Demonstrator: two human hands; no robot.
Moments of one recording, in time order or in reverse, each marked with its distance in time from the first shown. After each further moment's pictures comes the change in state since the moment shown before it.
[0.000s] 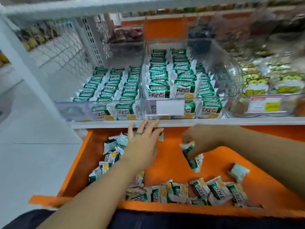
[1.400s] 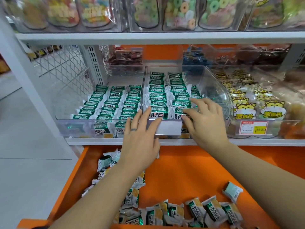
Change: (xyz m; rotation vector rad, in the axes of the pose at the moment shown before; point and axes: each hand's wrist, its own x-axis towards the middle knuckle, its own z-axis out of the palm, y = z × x) left_hand 0.020 -0.006 -0.047 -0.103 0.454 0.004; right_hand 0.001 0.011 -0.021 -0.079 1.256 0.276
